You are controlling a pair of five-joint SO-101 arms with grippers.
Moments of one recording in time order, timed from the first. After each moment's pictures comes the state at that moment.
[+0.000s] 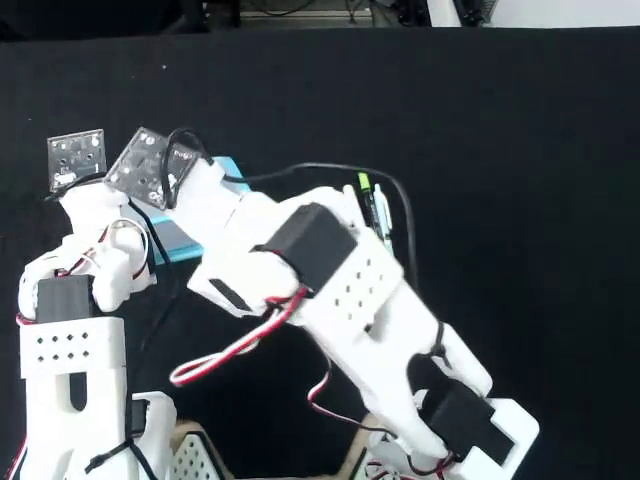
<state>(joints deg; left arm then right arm) -12.6 -53.4 45.0 67.0 2.1 -49.8 -10.2 -19.6 99.2 12.3</state>
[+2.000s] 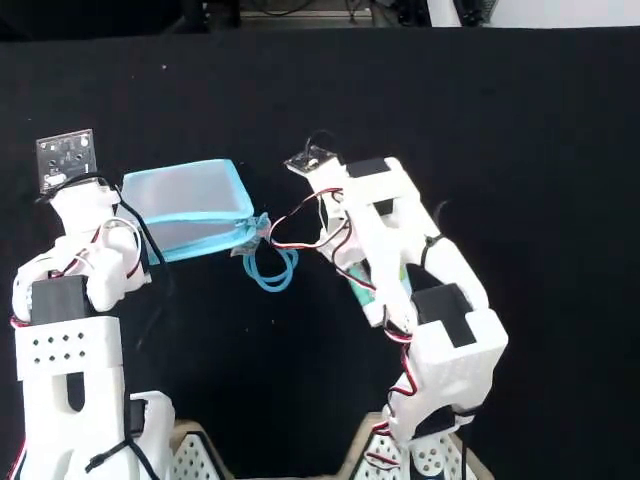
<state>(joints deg) -14.8 -53.5 45.0 66.8 2.1 -14.6 17.0 14.2 72.6 24.6</state>
